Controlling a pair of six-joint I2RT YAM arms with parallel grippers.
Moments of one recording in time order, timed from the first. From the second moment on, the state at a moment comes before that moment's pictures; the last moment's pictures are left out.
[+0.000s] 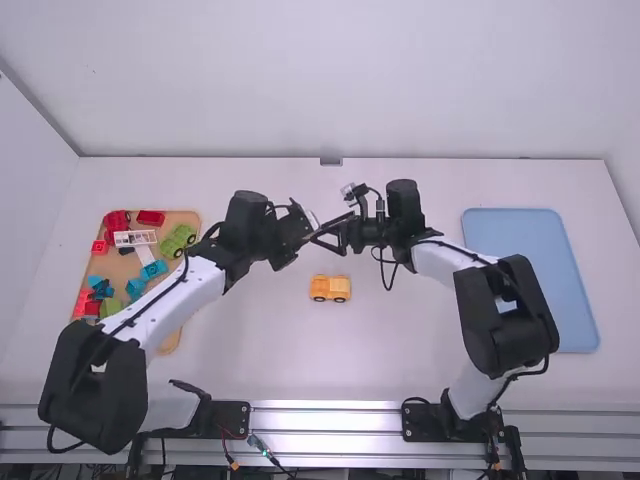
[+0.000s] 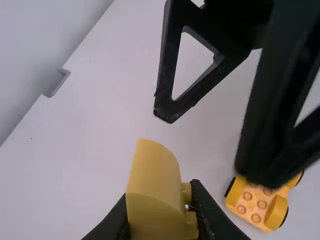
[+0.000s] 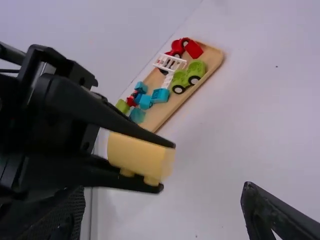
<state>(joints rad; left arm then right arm) -0.34 1.43 0.88 -0.17 0.34 0.63 0.33 1.80 0.95 0.30 -1.09 0.26</state>
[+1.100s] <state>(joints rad) -0.39 1.49 0.88 -0.09 0.26 0.57 0.36 1.80 0.95 0.32 -0.98 0.27</state>
